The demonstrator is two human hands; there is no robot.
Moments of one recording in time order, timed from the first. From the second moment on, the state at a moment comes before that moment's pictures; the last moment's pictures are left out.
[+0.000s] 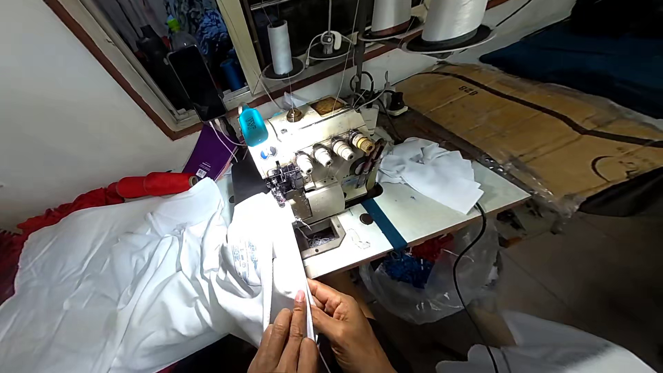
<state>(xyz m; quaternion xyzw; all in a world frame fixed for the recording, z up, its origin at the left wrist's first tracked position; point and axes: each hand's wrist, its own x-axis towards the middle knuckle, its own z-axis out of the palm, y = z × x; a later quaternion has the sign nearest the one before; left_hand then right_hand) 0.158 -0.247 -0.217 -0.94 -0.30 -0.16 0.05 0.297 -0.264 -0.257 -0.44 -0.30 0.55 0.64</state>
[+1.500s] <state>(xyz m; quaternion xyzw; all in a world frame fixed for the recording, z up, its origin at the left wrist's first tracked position) 0.177 -0.191 -0.173 -0.94 -0.30 -0.17 0.03 0.277 -0.224 -0.257 -0.34 -0.27 0.61 0.67</state>
